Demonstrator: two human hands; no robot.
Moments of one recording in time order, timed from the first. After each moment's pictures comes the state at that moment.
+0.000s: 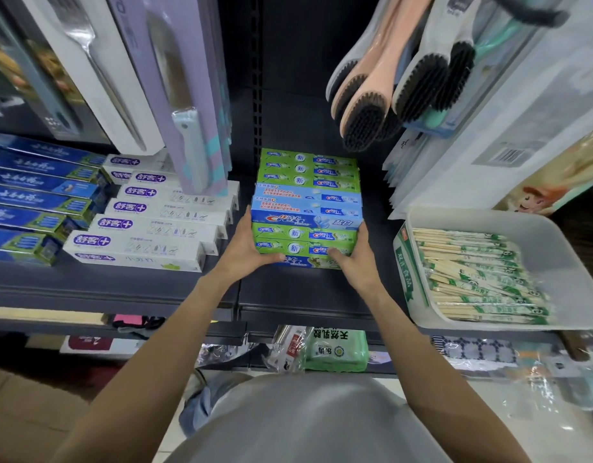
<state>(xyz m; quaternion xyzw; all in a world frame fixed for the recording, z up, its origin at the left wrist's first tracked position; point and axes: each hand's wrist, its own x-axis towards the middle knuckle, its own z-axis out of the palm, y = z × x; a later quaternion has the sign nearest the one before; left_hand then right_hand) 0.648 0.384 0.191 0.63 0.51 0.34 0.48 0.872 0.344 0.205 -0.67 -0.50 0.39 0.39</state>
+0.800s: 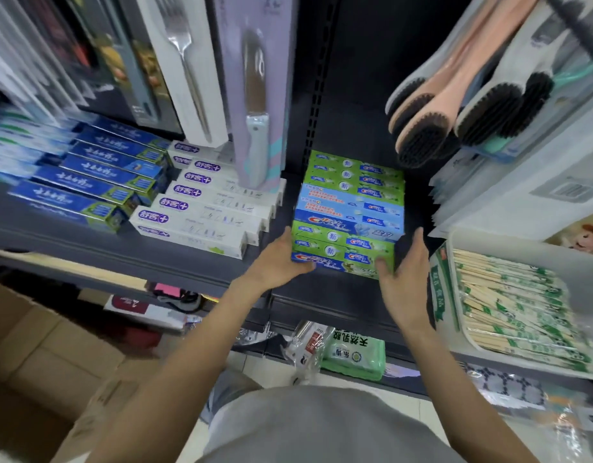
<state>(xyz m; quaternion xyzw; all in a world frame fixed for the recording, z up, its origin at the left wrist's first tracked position) 0.644 0.335 0.250 0.64 0.60 0.17 0.45 0.855 0.307 0.262 -0.72 -0.54 0.25 0.35</state>
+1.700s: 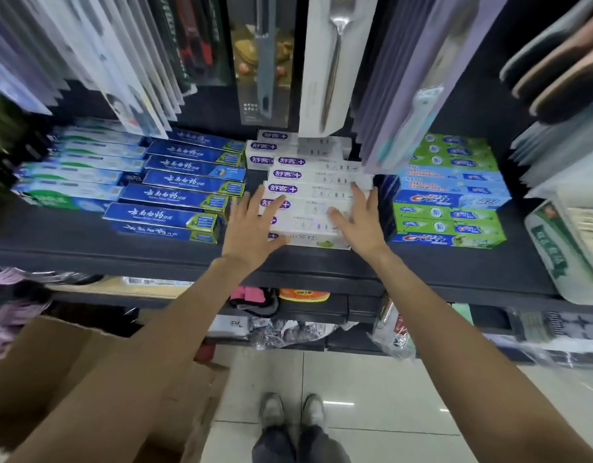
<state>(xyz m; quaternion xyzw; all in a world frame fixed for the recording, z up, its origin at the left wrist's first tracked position) 0.402 0.365 0.209 0.80 0.60 0.04 0.07 0.614 0.369 0.214 -0.69 -0.58 0.32 0.29</state>
